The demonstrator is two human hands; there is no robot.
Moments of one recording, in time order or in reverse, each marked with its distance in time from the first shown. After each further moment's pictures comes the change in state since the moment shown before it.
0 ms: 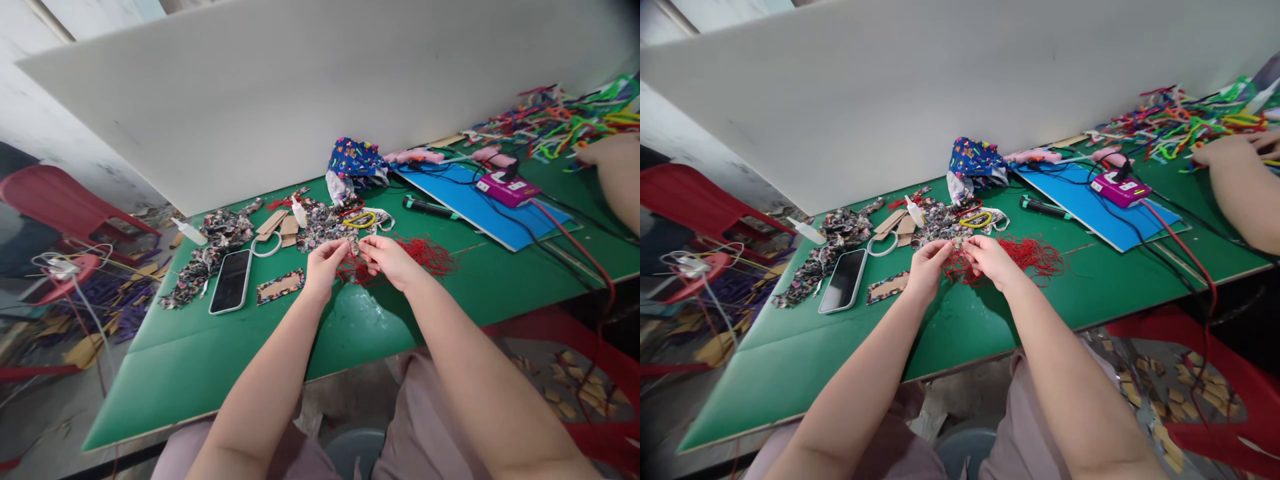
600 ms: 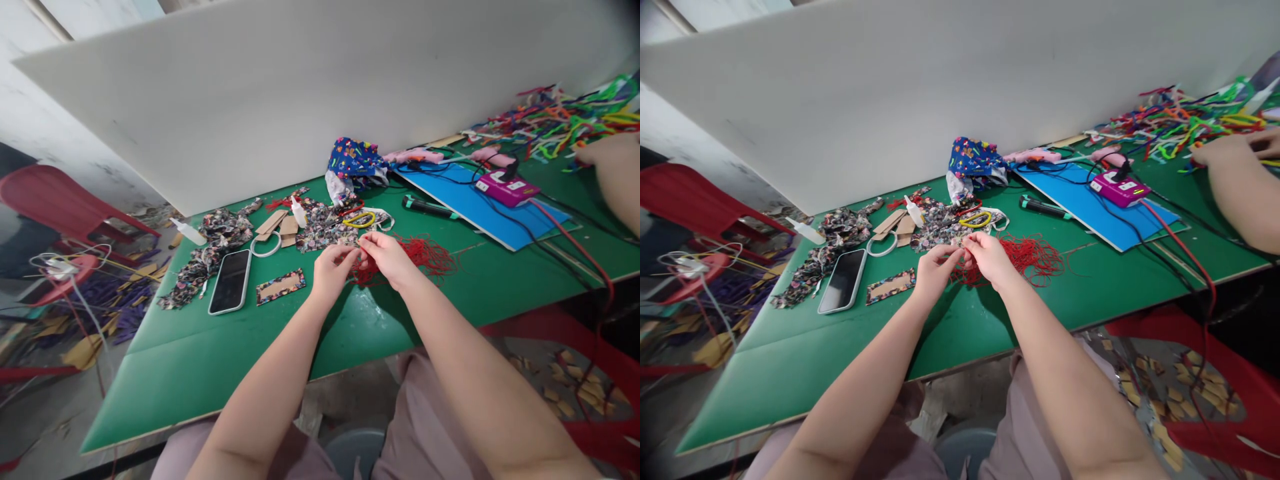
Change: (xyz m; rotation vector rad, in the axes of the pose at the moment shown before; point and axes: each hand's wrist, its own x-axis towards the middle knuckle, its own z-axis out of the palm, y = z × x) left_hand -0.006 0.000 0.003 0.543 -0.036 0.257; right_hand 0.004 0.003 0.004 -0.007 0.126 -0.071
